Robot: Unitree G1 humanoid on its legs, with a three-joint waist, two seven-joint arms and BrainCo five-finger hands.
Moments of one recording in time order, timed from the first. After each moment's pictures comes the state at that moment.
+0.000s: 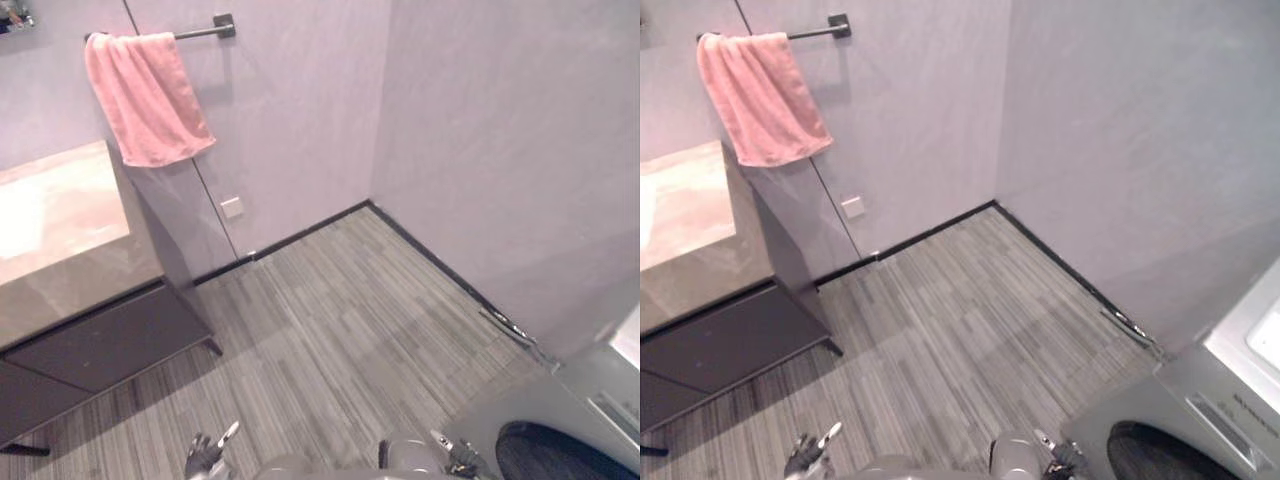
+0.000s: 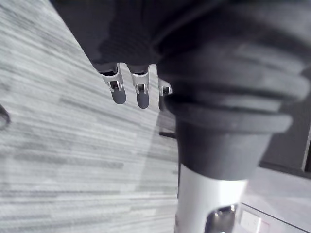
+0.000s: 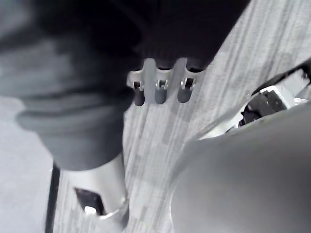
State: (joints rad) left arm 0.15 -0.02 0.40 0.91 -0.46 -0.20 0.02; right arm 0.06 0.00 -0.53 1.06 0.16 -0.06 0.00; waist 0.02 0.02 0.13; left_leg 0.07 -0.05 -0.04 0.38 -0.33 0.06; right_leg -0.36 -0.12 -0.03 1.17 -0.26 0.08
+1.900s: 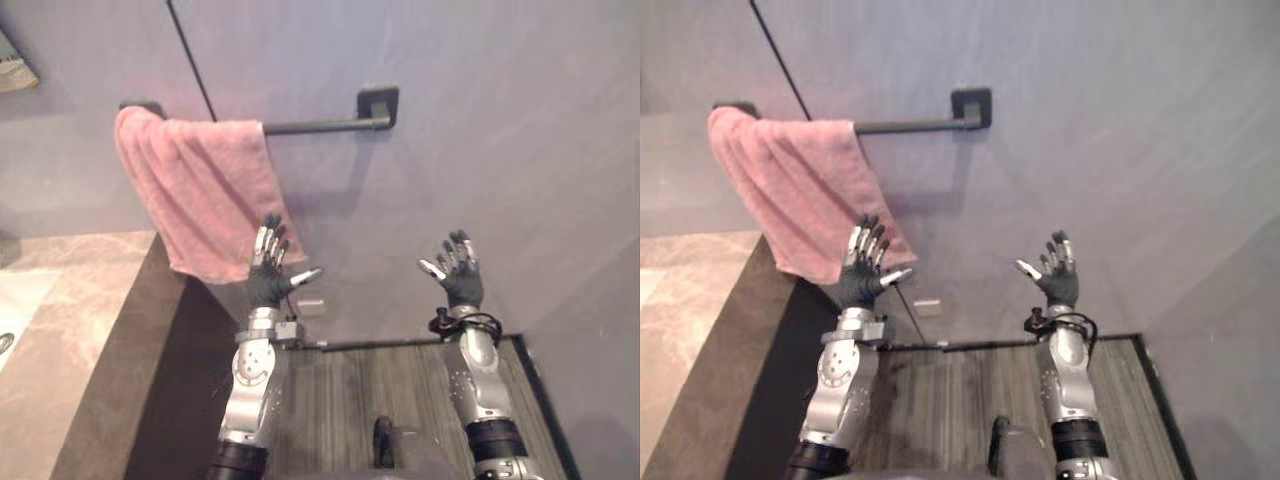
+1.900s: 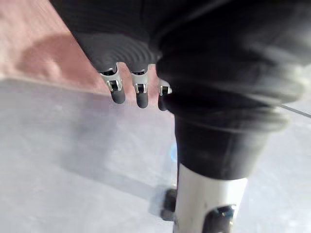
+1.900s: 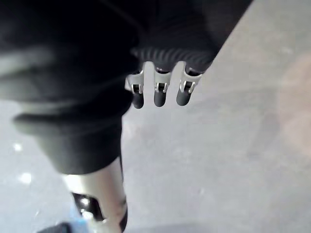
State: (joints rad) left arm 0.04 -0.05 -0.18 -0.11 -0.20 -0.28 0.14; right arm -0.10 -0.04 0.04 0.16 0.31 -0.23 -0.11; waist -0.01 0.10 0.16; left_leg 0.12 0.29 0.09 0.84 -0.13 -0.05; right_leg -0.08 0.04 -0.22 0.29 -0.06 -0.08
